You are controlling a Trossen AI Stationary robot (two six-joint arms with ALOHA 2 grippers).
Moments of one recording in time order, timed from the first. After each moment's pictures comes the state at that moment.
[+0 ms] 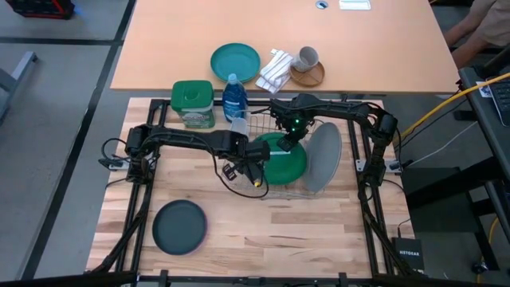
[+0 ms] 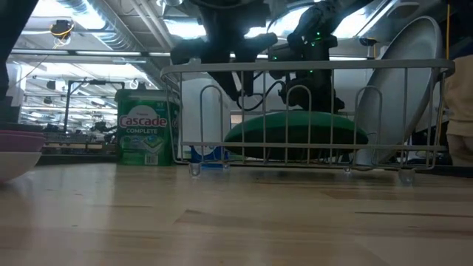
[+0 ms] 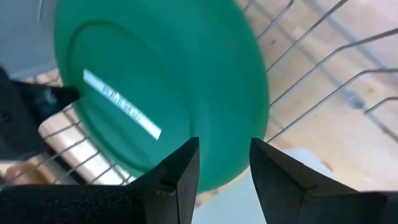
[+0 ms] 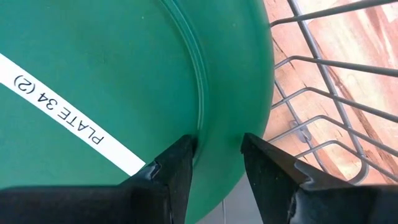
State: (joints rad) left arm 0.00 1.93 1.70 -0.96 -0.21 1.02; right arm -0.45 1.90 1.42 -1.15 -0.12 0.26
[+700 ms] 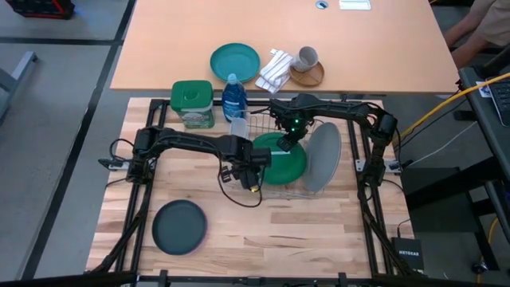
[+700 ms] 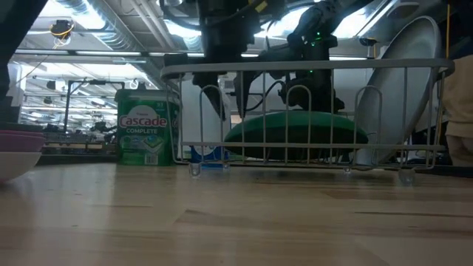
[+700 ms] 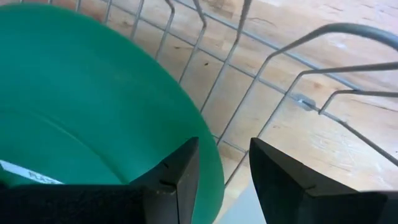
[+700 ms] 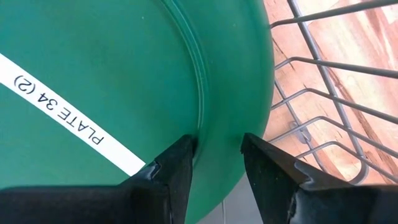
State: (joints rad) left arm 0.00 2.02 1.70 -1.02 -0.08 1.27; right arm -0.45 1.90 1.42 -1.15 -0.12 0.25
